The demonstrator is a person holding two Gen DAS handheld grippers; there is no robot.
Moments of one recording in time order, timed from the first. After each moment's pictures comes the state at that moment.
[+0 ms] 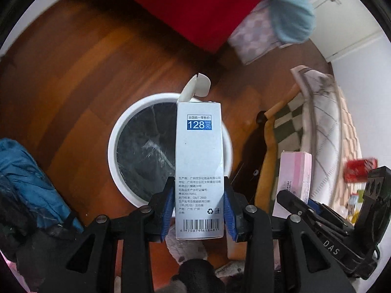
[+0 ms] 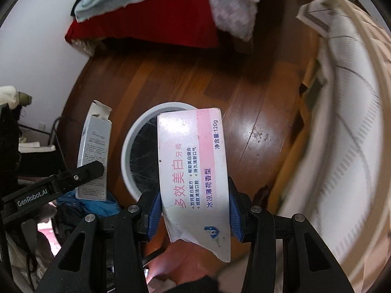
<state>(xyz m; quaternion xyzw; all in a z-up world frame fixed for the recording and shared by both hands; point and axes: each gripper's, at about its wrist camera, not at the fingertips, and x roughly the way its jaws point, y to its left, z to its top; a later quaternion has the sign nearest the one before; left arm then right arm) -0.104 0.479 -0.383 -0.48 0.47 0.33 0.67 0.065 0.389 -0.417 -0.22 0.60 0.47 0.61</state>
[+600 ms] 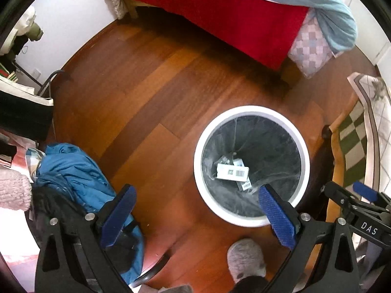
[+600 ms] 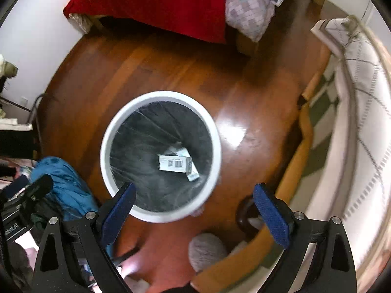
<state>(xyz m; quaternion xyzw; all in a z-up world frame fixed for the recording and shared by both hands) -0.169 0.448 -0.367 -0.34 0.49 0.49 0.63 0.041 0.407 -0.438 -0.30 0.56 0.46 0.62</state>
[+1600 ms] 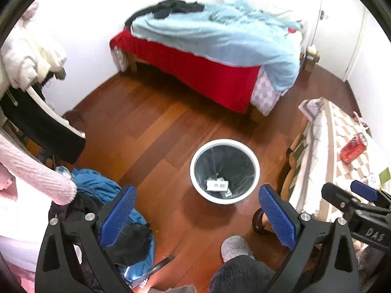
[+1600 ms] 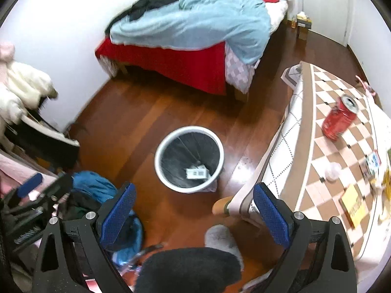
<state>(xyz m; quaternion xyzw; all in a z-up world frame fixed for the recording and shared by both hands) -0.216 0.306 -0.173 -0.26 0.39 0.51 0.73 -0.018 0.229 -0.194 -0.19 0.48 0.52 0.68</state>
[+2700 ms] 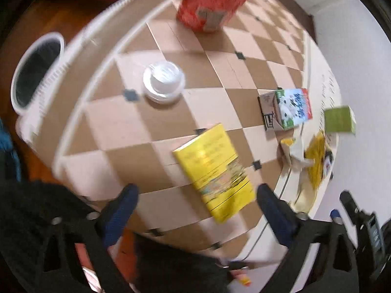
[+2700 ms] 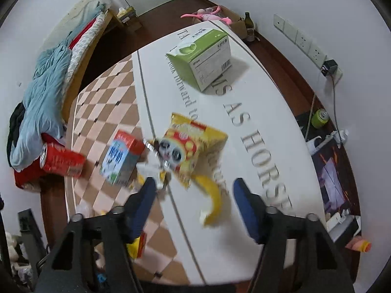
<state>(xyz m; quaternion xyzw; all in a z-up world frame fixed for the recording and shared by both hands) 0.199 0.161 -0.352 -0.49 0.53 0.28 0.64 0.405 -0.095 -0.300 0.03 0.59 0.20 0.78</state>
